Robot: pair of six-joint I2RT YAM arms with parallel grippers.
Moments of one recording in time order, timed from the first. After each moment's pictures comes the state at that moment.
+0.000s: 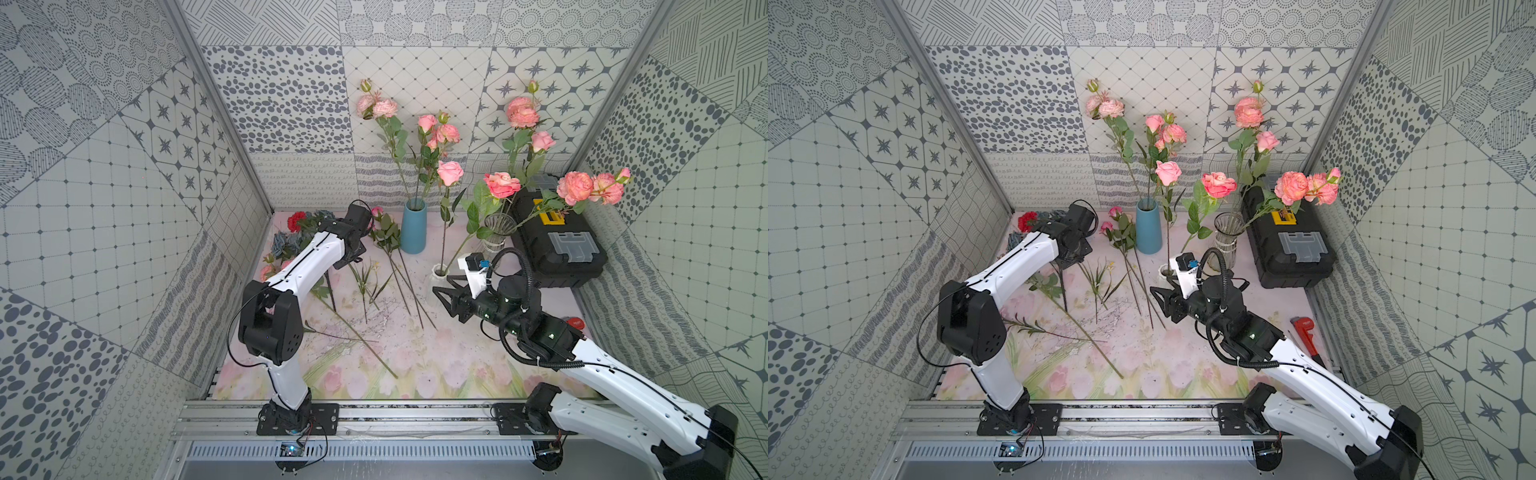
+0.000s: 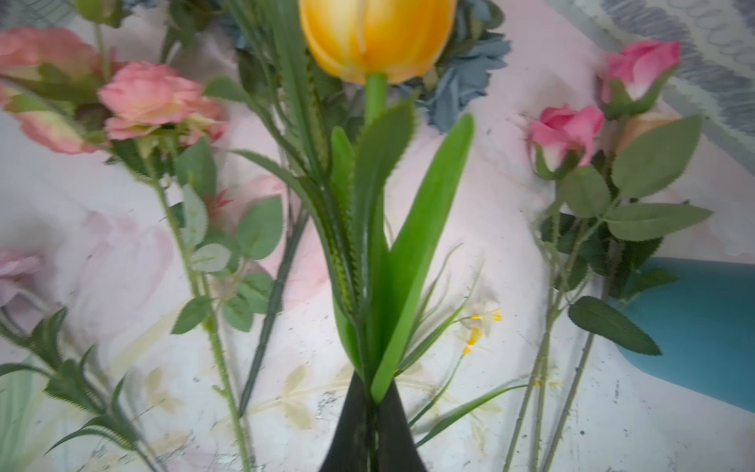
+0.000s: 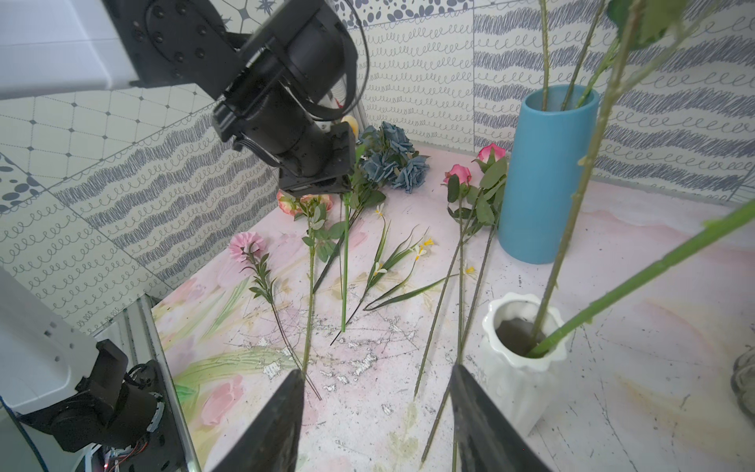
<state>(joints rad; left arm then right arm) -0.42 1.85 1.63 -0.96 -0.38 -0.92 0.78 0.88 0.77 -0.15 -0.05 0.24</state>
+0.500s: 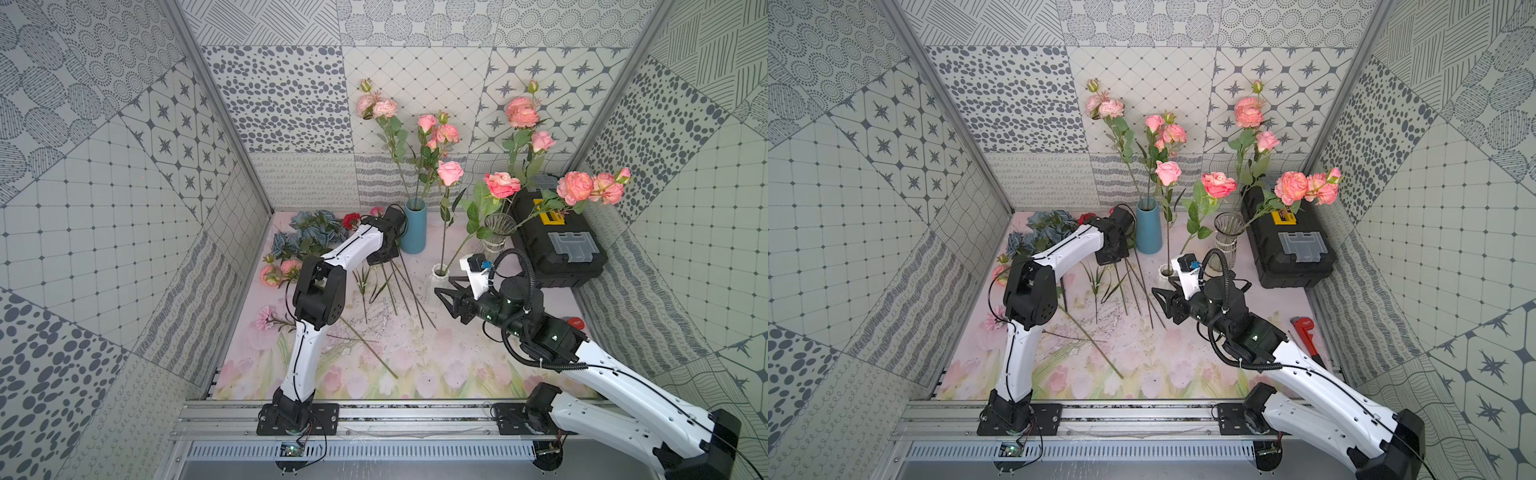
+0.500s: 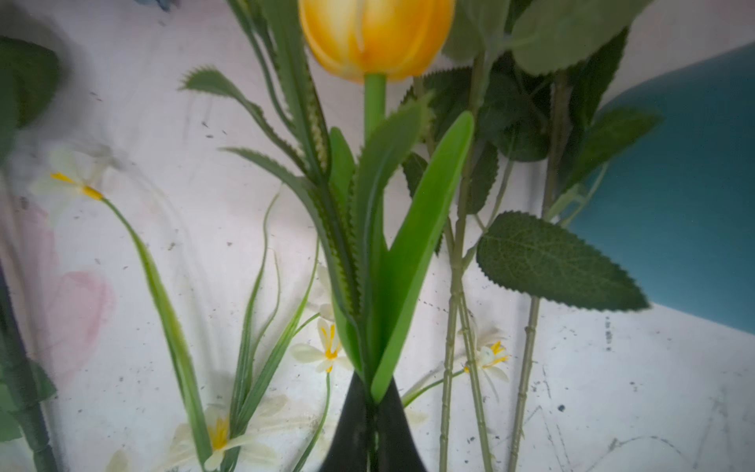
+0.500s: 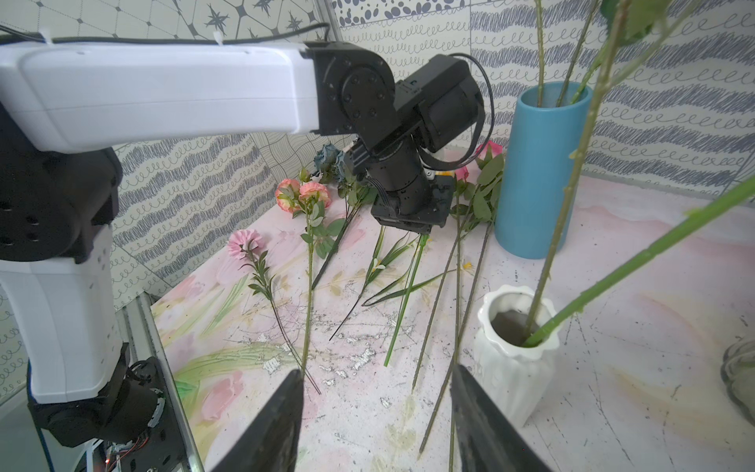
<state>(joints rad) -0.51 2.27 1.97 -1.00 -0.21 -0.74 0.78 0.87 0.77 -0.17 -0.05 0.24</state>
